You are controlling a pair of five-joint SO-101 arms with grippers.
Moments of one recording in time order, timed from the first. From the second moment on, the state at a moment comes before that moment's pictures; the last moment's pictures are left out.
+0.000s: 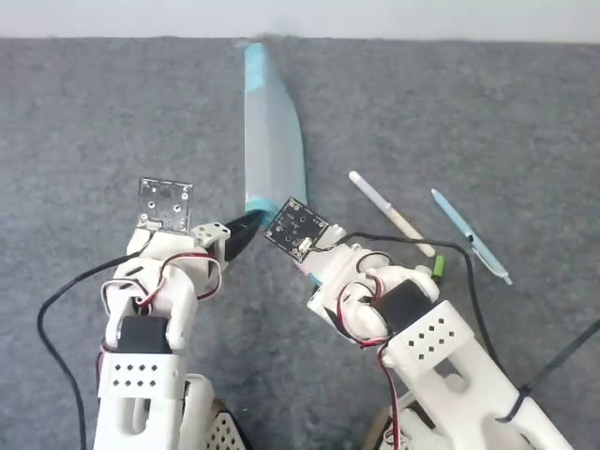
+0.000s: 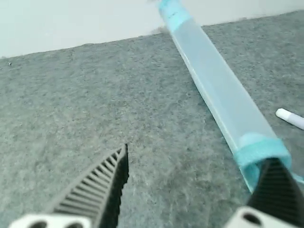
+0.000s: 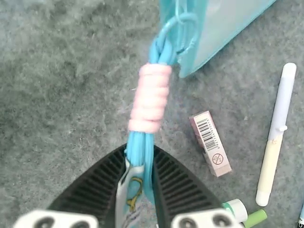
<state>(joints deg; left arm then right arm) -6.0 -69.1 76.7 35.0 -2.3 -39.2 -46.3 53.4 62.1 18.3</state>
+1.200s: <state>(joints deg) -2.8 -69.1 76.7 35.0 -1.8 -44.1 -46.3 62.2 36.0 1.5</state>
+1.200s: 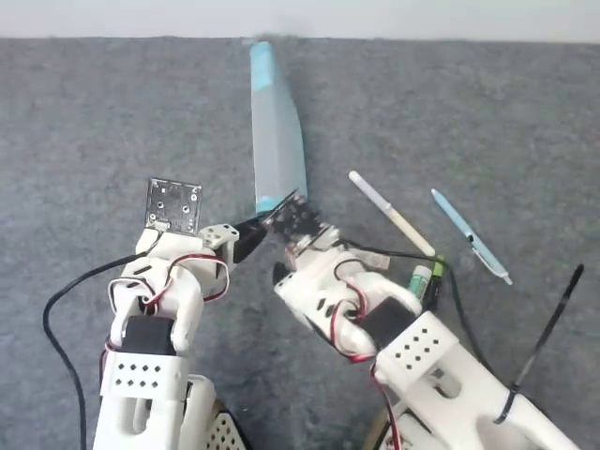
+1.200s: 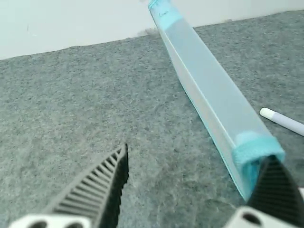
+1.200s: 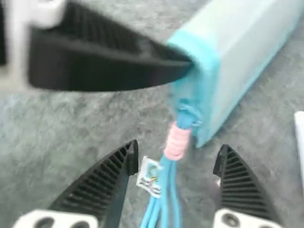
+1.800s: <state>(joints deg) -2.6 -69.1 76.7 35.0 -1.8 -41.8 -14.8 50.5 29.0 0.3</state>
